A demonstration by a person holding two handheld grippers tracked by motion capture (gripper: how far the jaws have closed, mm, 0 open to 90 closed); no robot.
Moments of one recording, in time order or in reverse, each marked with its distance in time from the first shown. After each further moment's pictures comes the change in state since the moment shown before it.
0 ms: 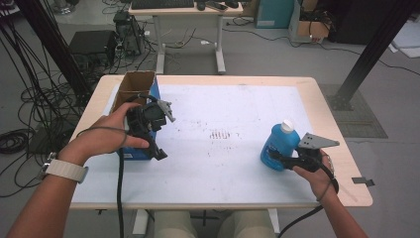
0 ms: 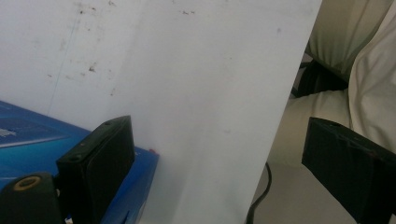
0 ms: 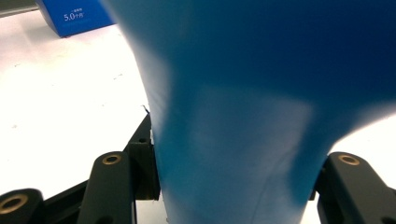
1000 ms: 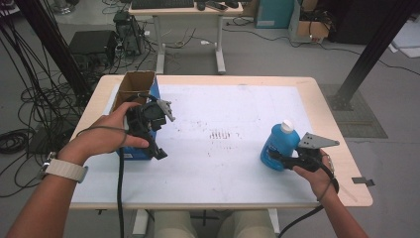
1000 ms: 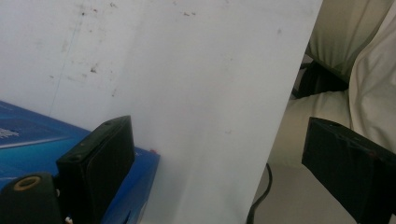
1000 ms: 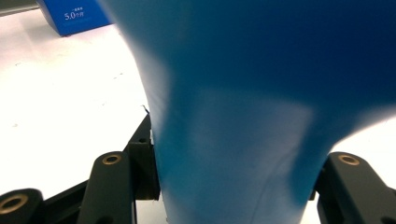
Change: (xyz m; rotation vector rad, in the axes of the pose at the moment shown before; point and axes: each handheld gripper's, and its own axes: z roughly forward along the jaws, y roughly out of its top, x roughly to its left) left arm 0.002 0.000 0.000 0.000 -0.004 0.013; right arm 0.000 0.000 0.000 0.007 0.004 0.002
